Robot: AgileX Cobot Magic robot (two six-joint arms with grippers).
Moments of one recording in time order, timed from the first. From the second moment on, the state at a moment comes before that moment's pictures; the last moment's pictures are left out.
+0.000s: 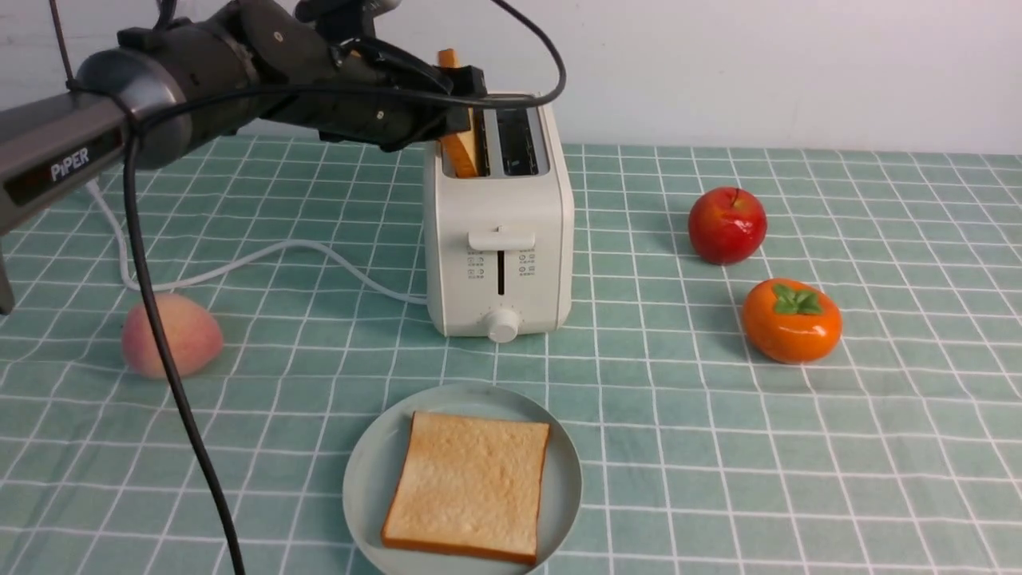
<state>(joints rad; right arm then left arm) 0.43 0.19 -0.58 -0.16 0.81 0.36 -0.25 2.02 -1.82 -0.65 0.43 0.15</state>
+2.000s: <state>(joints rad) 0.43 0.19 -0.58 -0.17 0.86 0.36 -0.25 1.68 -1.19 -0.46 0.86 -0.07</state>
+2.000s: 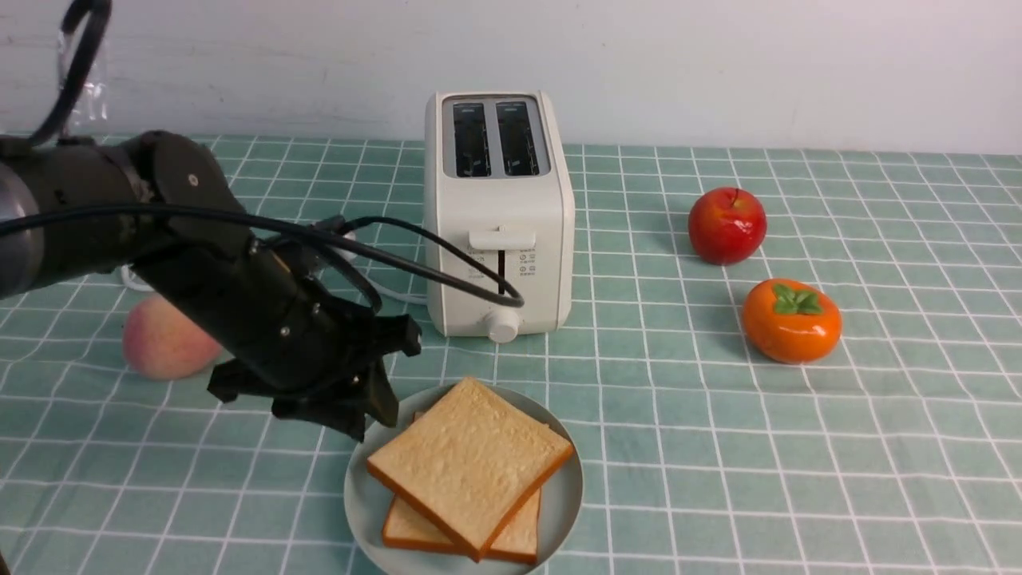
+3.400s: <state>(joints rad) 0.43 0.19 -0.58 -0.17 0.88 0.36 -0.25 0.41 -0.57 -0.42 0.83 -0.04</state>
